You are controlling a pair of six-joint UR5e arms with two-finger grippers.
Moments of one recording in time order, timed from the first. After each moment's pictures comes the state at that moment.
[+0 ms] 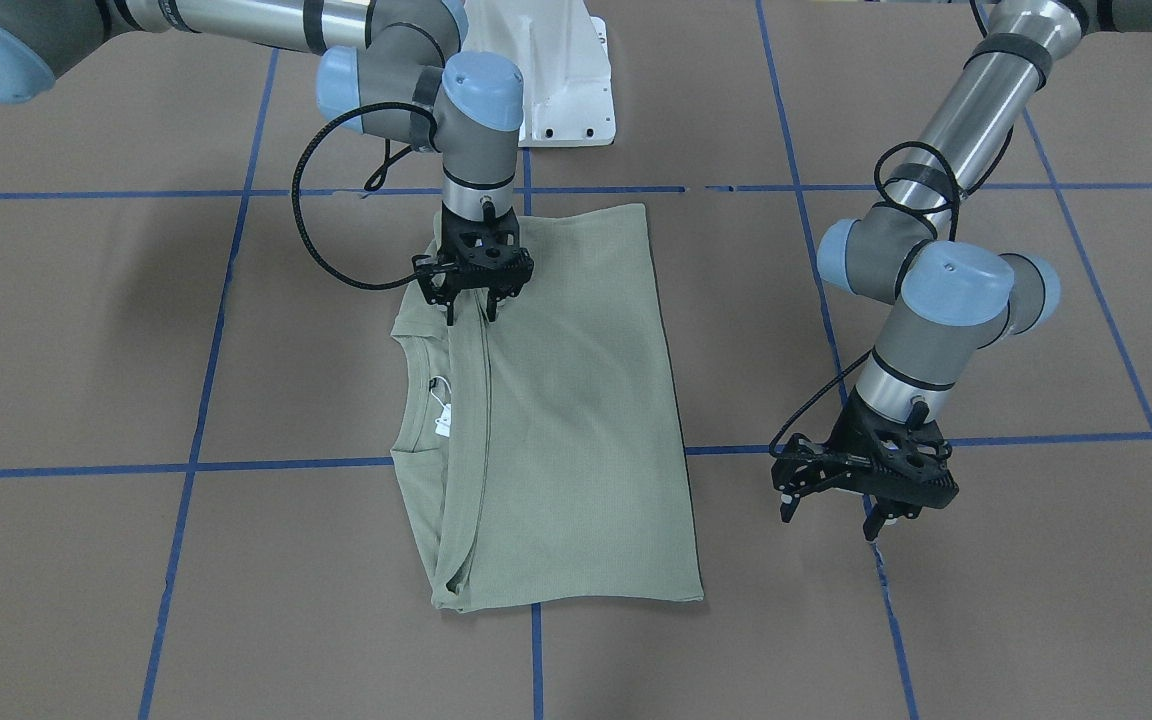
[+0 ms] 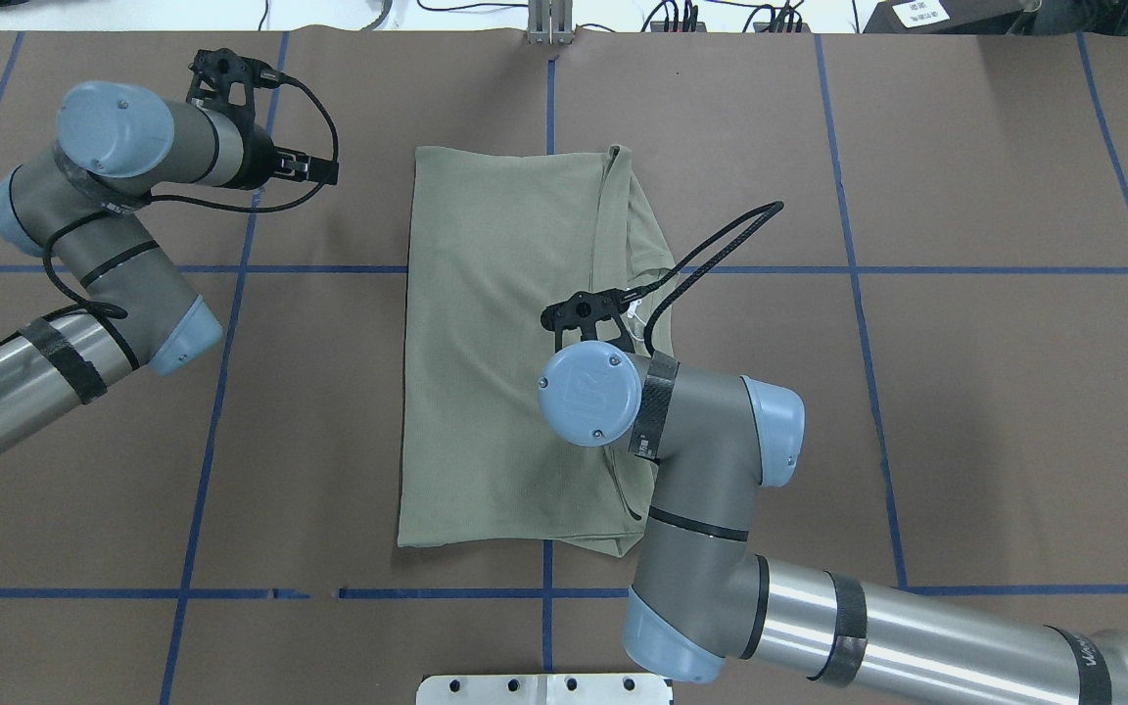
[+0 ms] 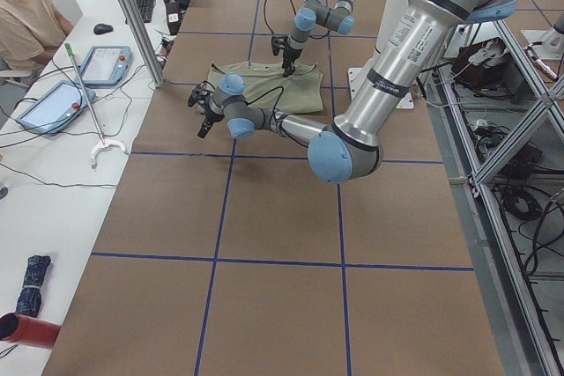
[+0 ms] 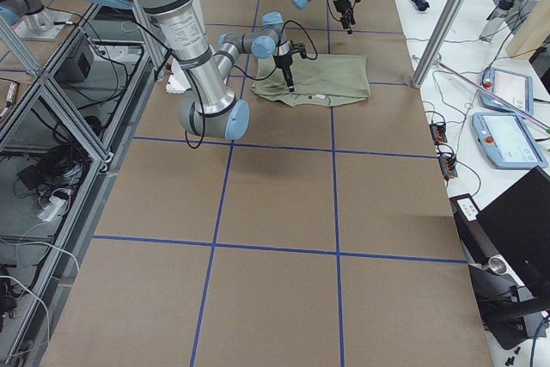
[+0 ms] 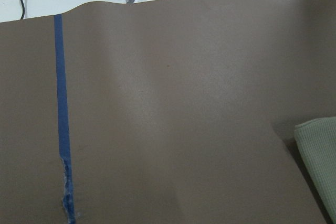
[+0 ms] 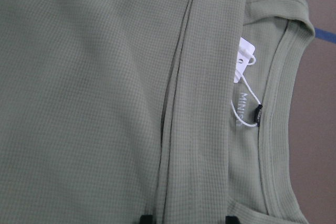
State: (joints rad) left arm -0.86 -2.14 -1.20 -2.43 -1.79 -0.83; right arm 0.36 -0.87 1.60 -1.65 1.50 1.09
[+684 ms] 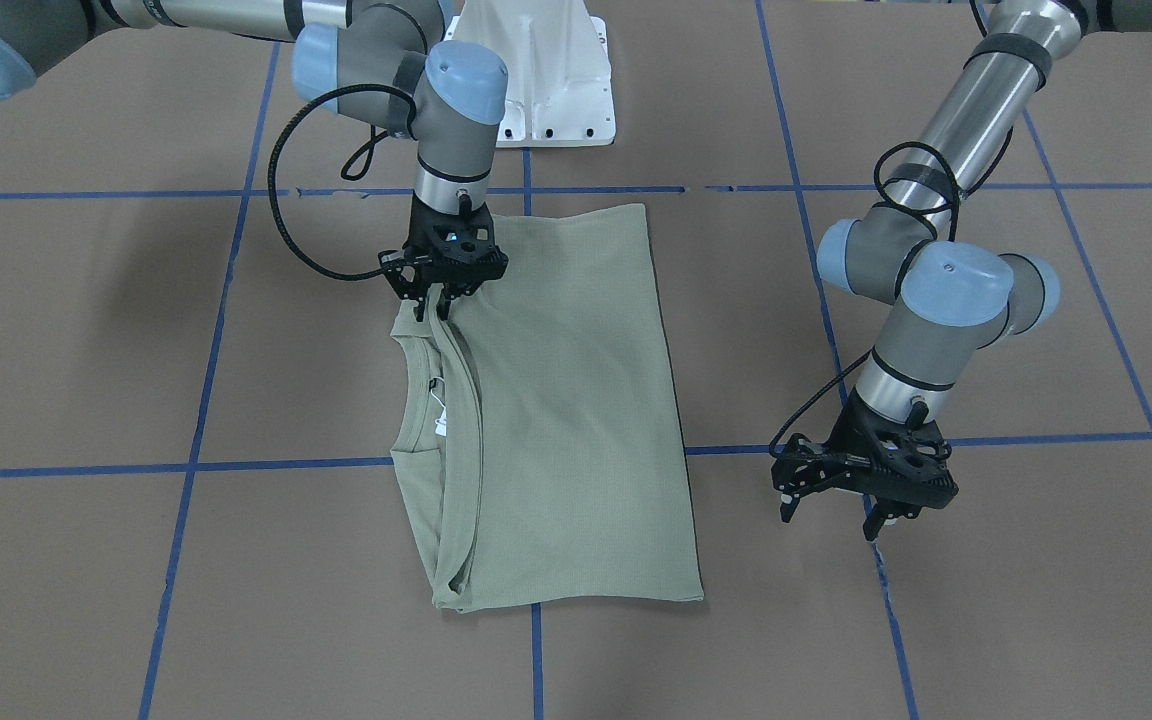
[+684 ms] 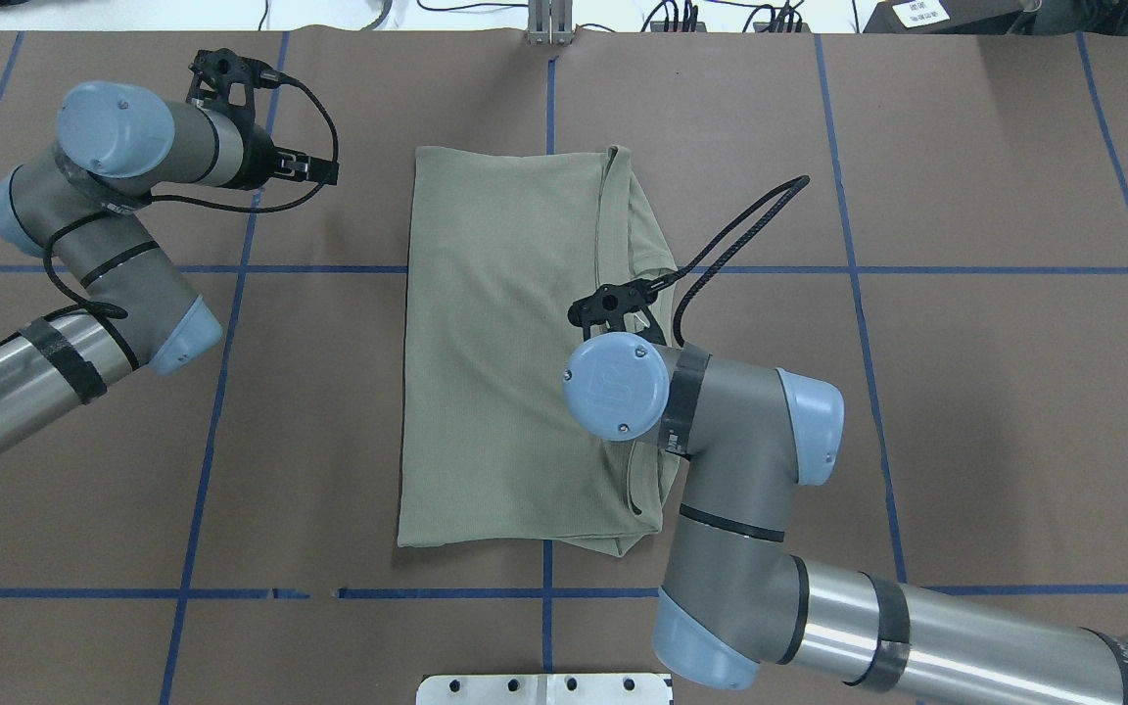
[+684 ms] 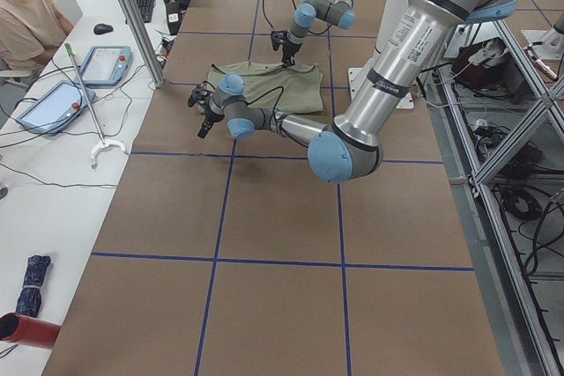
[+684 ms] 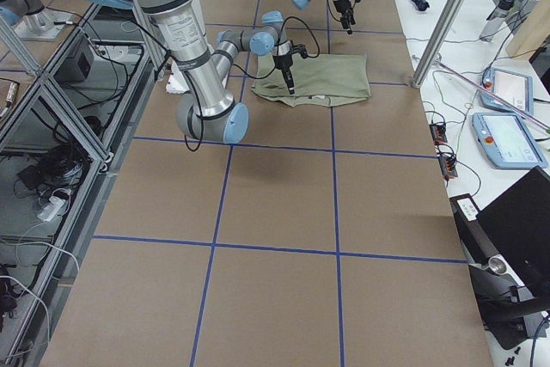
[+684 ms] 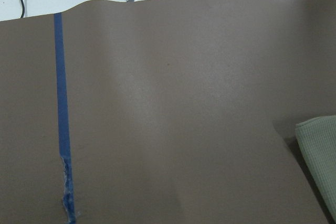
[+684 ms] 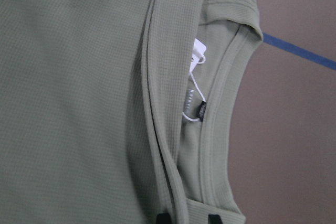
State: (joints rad) left arm -0.86 -2.14 -1.20 -2.43 -1.79 -0.83; right arm 0.38 -0.94 1.72 -1.79 1.48 1.01
